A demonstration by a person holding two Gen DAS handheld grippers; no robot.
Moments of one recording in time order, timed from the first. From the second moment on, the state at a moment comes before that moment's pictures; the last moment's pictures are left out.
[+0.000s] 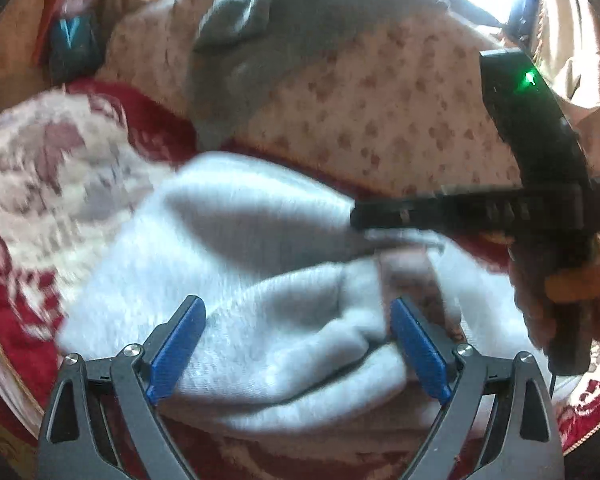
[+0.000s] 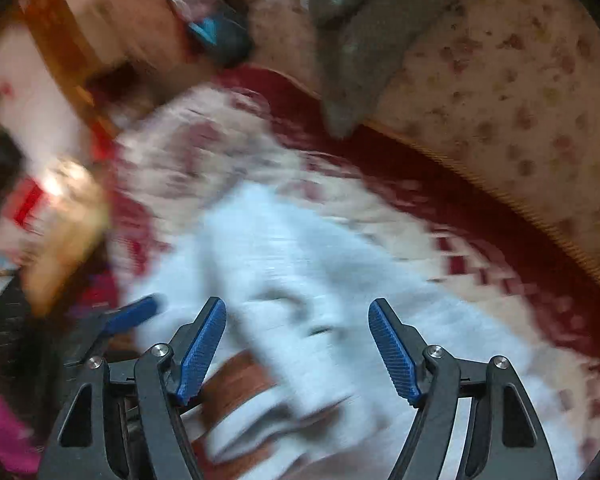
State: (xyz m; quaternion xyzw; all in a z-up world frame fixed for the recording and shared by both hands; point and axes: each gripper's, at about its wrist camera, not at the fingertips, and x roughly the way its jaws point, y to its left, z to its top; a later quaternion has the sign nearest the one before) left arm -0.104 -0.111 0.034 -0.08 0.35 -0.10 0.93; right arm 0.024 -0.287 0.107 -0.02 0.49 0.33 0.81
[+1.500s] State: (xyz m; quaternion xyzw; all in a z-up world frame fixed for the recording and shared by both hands) left arm -0.112 -0.294 0.072 -0.02 0.36 -0.26 0.89; right arm -0.199 -0.542 0.132 0.18 0.48 0.17 0.84
